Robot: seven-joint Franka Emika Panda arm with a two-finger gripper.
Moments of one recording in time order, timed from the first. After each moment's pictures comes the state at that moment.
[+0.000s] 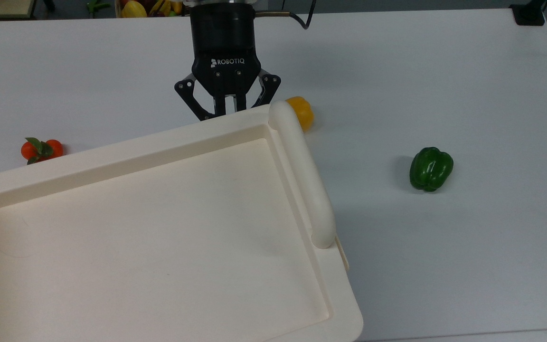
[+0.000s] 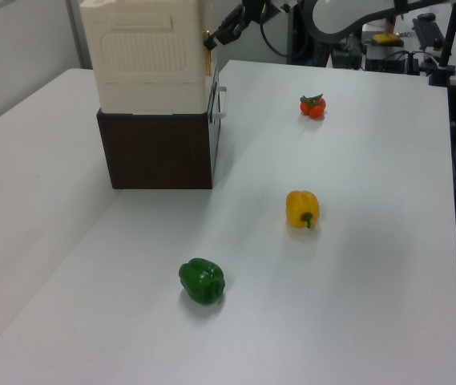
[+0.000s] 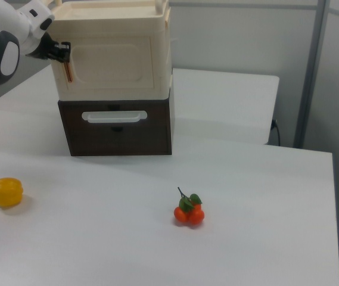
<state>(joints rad) 0.09 0.28 0.04 -1.58 0.05 2.79 -0.22</state>
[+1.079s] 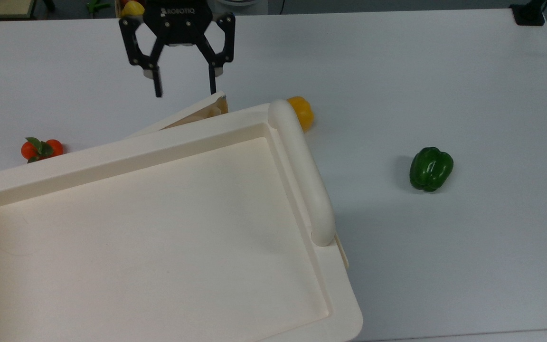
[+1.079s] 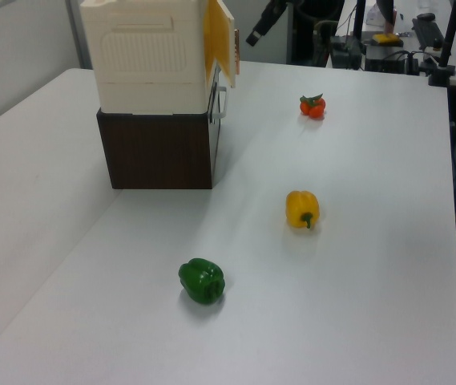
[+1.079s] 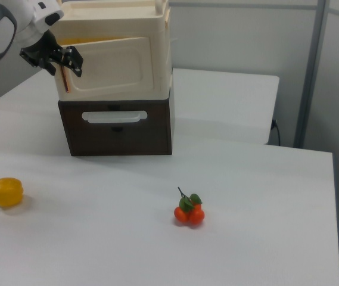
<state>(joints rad) -0.01 0.11 0.04 -1.64 0.05 2.39 -0.17</state>
